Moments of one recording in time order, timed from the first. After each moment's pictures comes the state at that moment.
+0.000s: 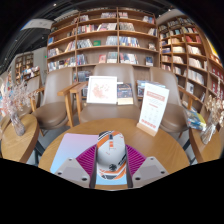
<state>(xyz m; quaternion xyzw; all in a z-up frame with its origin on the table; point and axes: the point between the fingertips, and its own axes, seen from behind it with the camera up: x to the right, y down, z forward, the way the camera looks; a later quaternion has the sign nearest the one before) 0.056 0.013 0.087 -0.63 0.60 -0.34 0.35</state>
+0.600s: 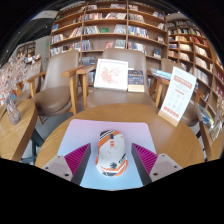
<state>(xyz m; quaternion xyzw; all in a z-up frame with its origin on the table) 0.079 0.087 0.002 -0.67 0.60 -0.32 0.30</state>
